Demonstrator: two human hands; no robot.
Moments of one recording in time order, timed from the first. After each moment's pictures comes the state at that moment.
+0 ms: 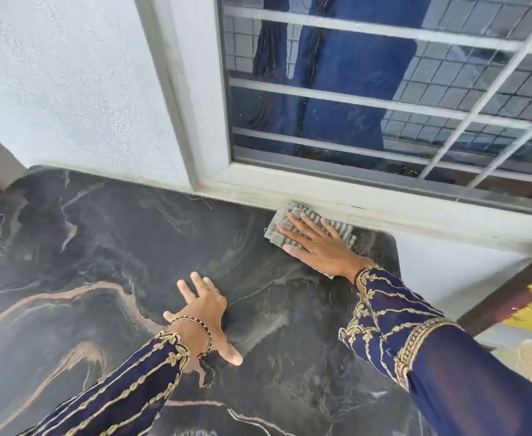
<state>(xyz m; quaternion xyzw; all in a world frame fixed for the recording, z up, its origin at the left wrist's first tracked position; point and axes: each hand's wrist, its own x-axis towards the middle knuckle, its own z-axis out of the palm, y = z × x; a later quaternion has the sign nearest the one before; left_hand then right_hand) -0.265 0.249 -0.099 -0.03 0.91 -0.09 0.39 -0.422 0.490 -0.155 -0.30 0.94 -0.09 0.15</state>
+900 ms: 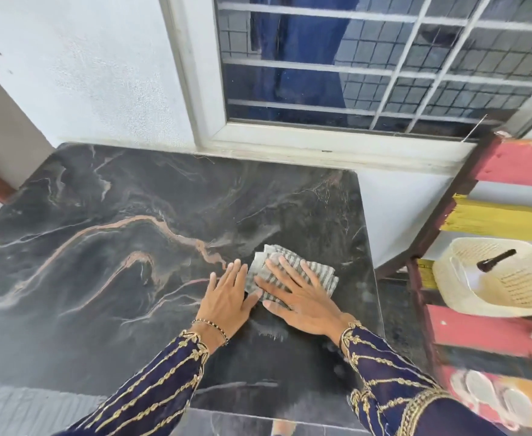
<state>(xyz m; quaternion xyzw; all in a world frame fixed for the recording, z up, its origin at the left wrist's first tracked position) -0.069 0.259 -0.118 0.08 0.98 0.12 0.12 -0.092 0.469 -0.170 -0.30 0.95 -0.08 0.08</state>
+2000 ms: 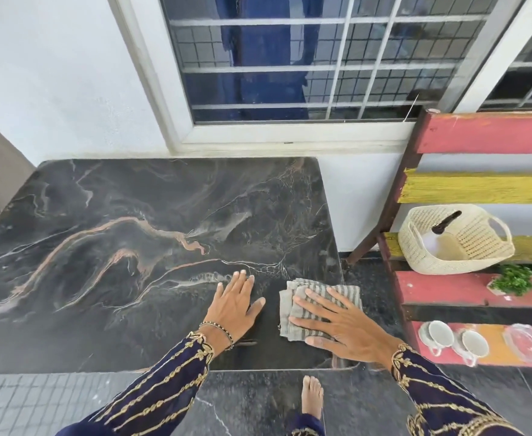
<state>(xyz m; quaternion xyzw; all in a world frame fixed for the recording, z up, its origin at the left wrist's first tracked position) -0.007 0.315 -0.098 0.14 0.97 0.09 0.18 0.036 0.596 -0.153 -0.34 0.93 -0.05 0.07</state>
